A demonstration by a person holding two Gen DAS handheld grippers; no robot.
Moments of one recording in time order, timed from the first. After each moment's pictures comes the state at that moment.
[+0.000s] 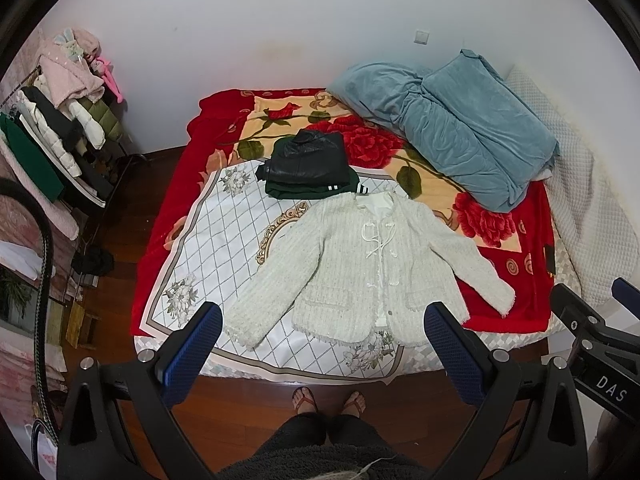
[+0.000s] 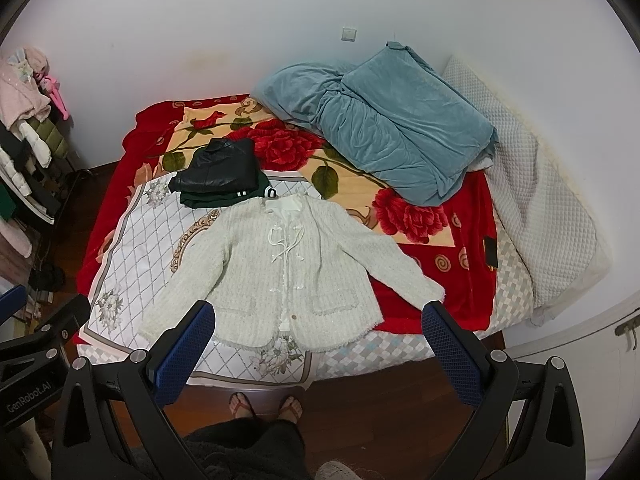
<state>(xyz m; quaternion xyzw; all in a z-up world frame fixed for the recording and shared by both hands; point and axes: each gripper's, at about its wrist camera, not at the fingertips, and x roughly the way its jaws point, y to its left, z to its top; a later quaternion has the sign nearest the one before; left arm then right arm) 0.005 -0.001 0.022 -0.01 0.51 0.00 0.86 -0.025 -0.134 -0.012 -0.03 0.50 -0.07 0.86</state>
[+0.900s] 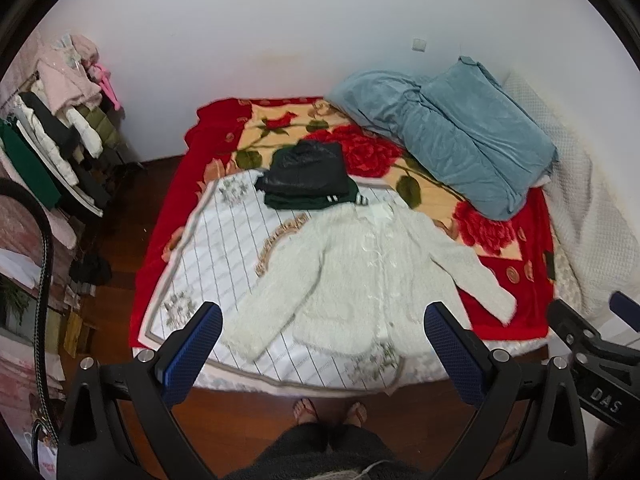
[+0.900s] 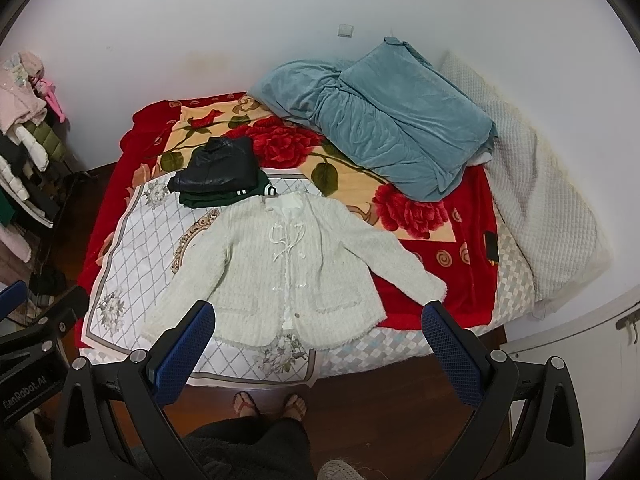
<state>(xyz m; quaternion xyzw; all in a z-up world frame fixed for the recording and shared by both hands) 0.031 -0.002 0.023 0.00 0.49 0.00 0.87 -0.001 -0.125 0.006 -0.02 0.51 -0.08 0.86</state>
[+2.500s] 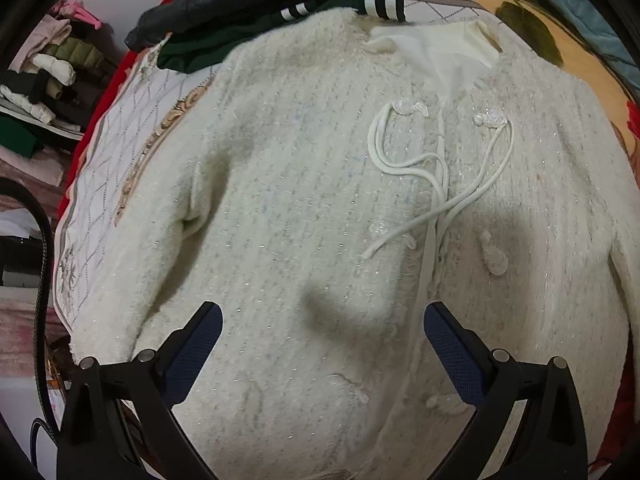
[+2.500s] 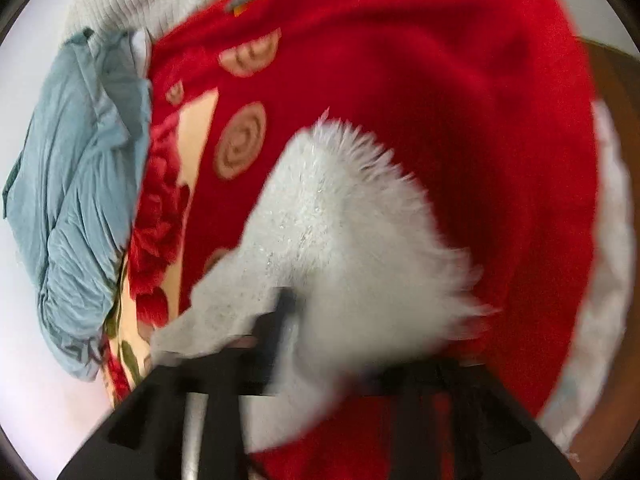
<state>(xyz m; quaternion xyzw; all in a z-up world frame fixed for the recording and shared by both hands) 0.295 -0.181 -0.502 0.03 0.65 0.16 0.75 0.128 -0.670 -0.722 0.60 0.33 -0.33 0.65</state>
